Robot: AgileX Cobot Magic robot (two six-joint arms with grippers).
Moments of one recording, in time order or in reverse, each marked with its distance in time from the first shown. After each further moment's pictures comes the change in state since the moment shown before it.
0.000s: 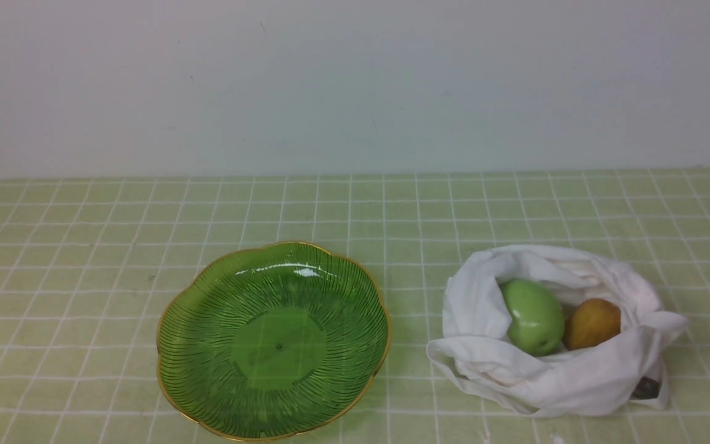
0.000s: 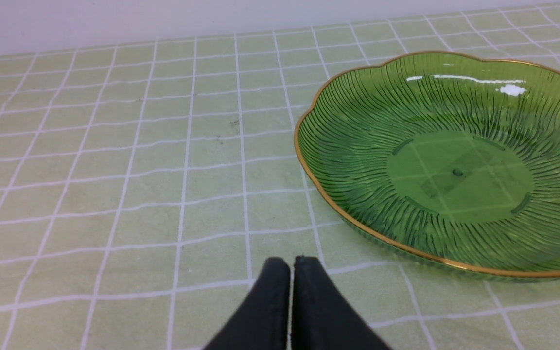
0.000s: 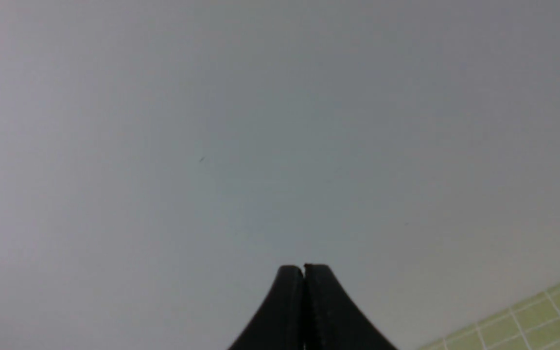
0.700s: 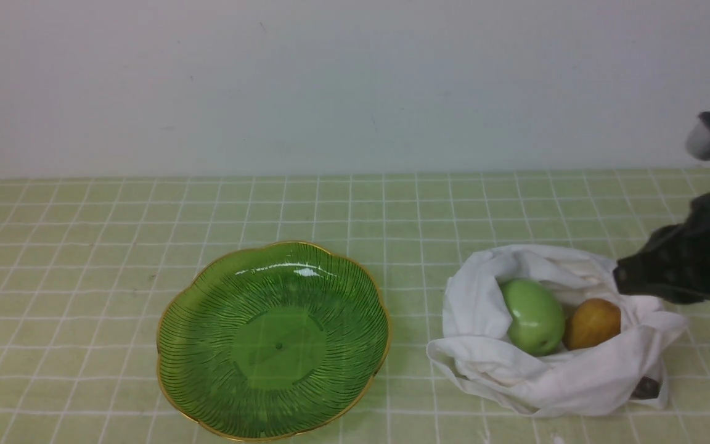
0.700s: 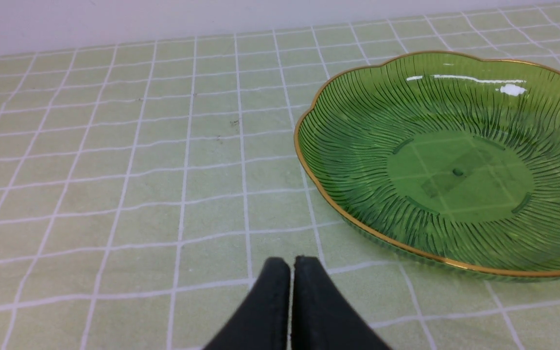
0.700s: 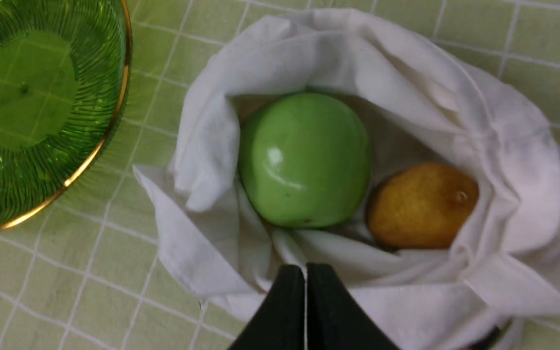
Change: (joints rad) right arm 0.140 1.210 -0.631 -0.096 0.601 -0.347; left arm 0.000 0.000 0.000 0.000 0.000 0.000
